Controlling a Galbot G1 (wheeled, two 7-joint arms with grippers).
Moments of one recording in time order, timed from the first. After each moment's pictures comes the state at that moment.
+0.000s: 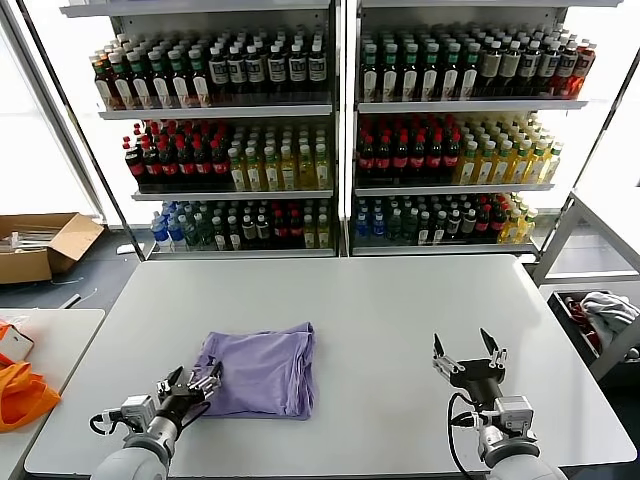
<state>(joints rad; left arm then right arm) 1.42 -1.26 -0.58 -1.91 -0.48 0.47 -0.08 -1.49 1.16 0.49 2.19 0.26 -0.37 0.25</state>
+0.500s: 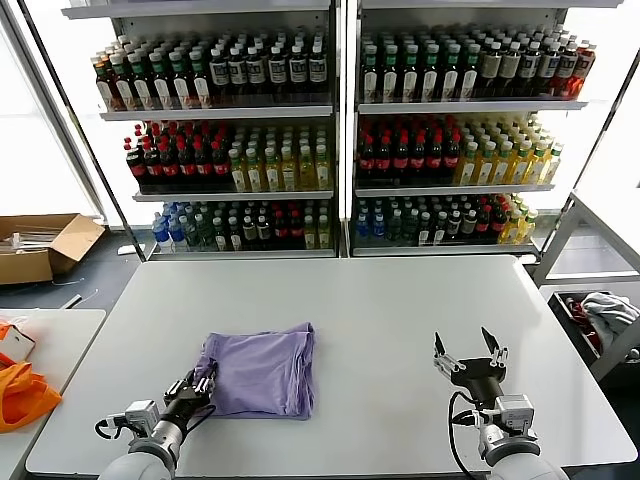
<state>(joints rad) 1.43 -1.28 -0.57 -1.90 -0.47 0.47 -0.07 -1.49 1.16 0.49 2.19 0.27 -0.37 0.25</state>
